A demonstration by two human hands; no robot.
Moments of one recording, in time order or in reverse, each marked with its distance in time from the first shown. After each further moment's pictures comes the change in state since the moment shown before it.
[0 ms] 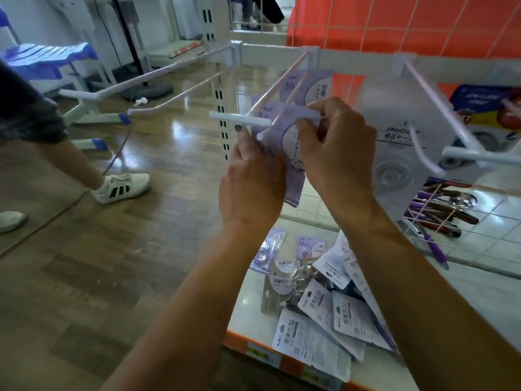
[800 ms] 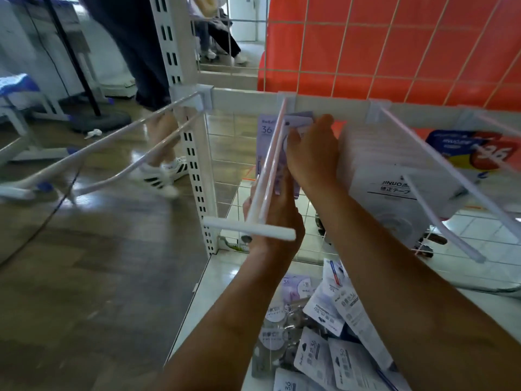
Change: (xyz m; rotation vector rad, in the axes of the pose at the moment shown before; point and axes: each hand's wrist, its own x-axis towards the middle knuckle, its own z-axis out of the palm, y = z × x) left_hand 0.039 -0.009 0.095 0.154 -0.204 0.286; right_hand 0.096 0.040 0.065 -0.070 0.036 0.287
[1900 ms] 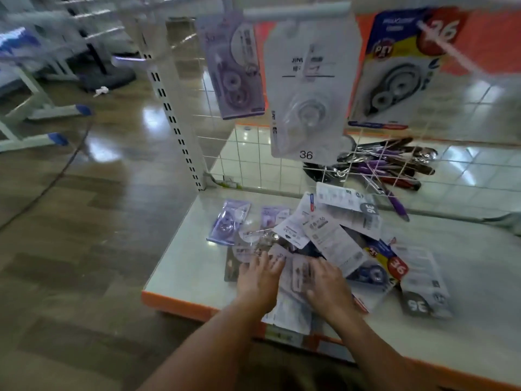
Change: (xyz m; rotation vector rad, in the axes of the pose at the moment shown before) left_hand -0.222 0.009 0.110 0.401 -0.979 0.037; right_hand -0.250 0.315 -0.044 -0.516 -0.775 0.117
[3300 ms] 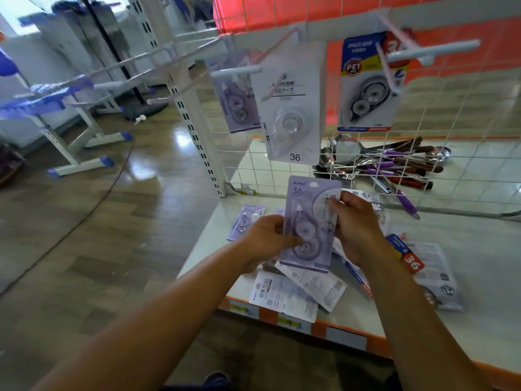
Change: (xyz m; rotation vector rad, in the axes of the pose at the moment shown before) left_hand -0.073 0.014 -0.123 -1.175 0.022 -0.039; right_hand -0.033 -0.039 -0.157 1.357 0.093 0.010
